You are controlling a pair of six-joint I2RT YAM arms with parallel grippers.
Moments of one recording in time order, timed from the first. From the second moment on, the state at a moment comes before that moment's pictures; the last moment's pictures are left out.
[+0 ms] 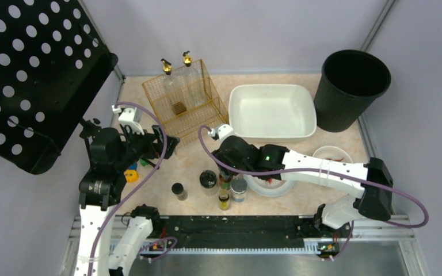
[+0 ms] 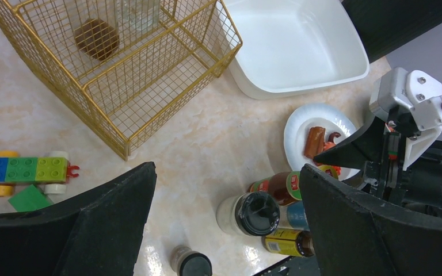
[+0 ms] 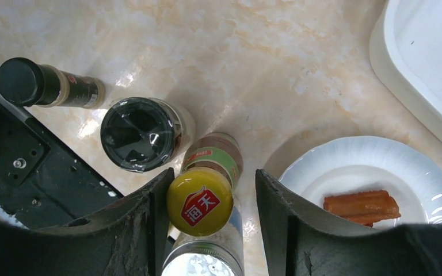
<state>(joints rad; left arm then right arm) -0.09 0.66 1.07 -0.75 0.38 -0.25 1.19 1.43 1.20 -0.56 0.31 0.37</state>
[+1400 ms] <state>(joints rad) -0.10 0.61 1.01 -0.74 0.27 -0.25 1.05 1.83 2.09 -0.78 0.45 0.17</state>
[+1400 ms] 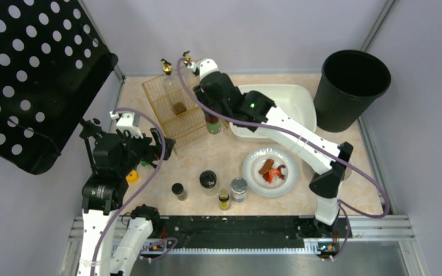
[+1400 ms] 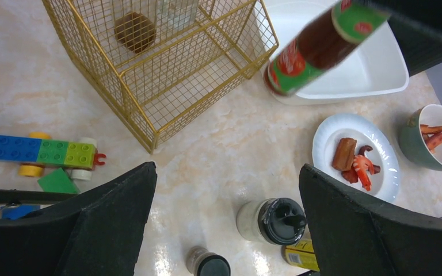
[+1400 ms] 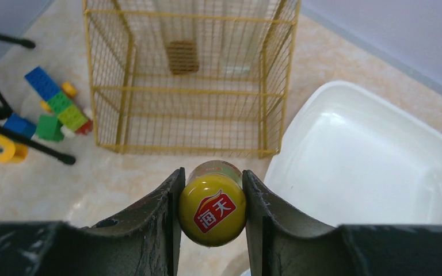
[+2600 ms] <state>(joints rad) -0.10 0.59 0.84 -0.61 0.31 -0.28 0.86 2.15 2.36 -0.40 0.38 0.09</state>
